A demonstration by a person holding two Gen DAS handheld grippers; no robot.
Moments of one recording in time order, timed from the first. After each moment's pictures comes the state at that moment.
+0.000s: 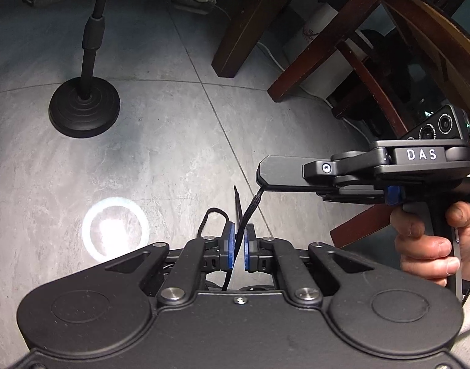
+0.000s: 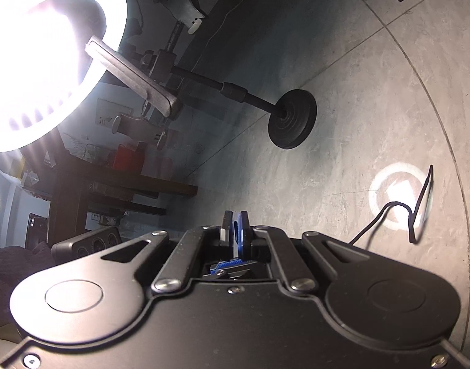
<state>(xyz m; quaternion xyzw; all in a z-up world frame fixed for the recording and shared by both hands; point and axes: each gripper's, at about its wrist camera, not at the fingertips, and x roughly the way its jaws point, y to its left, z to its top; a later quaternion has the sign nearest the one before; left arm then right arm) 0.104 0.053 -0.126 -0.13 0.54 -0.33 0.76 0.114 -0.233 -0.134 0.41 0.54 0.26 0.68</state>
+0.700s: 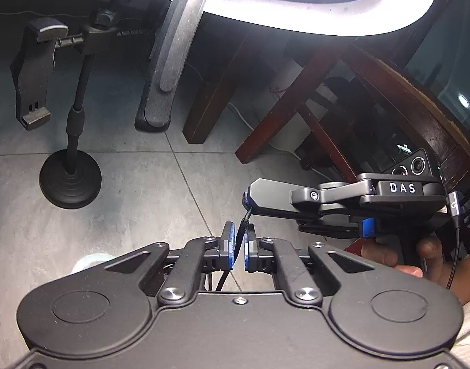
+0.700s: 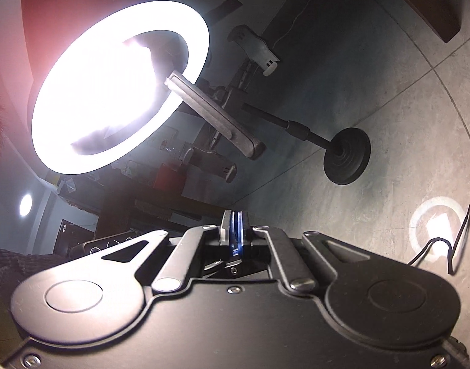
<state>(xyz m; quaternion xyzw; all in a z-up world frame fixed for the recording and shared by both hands) 0.116 0.058 -0.067 -0.16 0.46 -0.36 0.80 0.124 -0.238 -0.087 0.45 0.46 0.31 0.70</state>
